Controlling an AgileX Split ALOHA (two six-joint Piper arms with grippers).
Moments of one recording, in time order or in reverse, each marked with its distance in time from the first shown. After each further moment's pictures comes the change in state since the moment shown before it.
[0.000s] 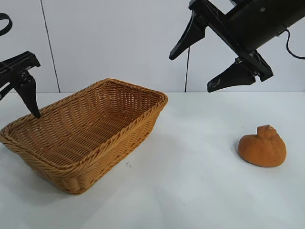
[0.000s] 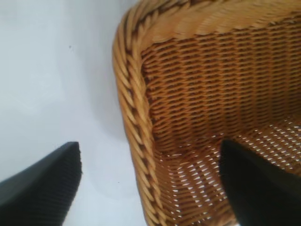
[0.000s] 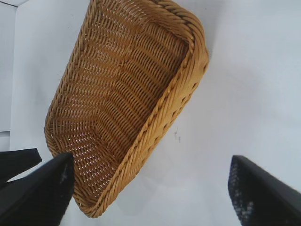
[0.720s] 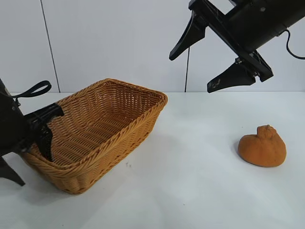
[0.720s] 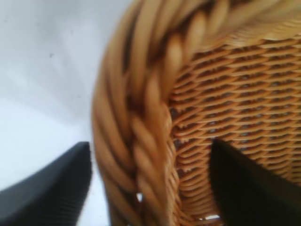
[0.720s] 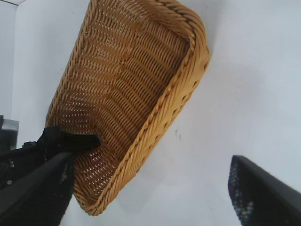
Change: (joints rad) left arm 0.002 0.095 -0.061 -0.040 0.025 0.049; right arm 0.000 0.000 0.000 0.000 0.008 0.000
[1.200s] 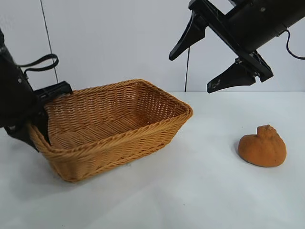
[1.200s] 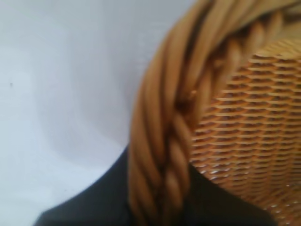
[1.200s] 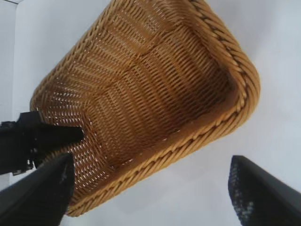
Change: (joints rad) left arm 0.174 0.008 -0.363 -0.119 0.281 0.473; right arm 0.000 0.000 0.000 0.001 0.006 0.000
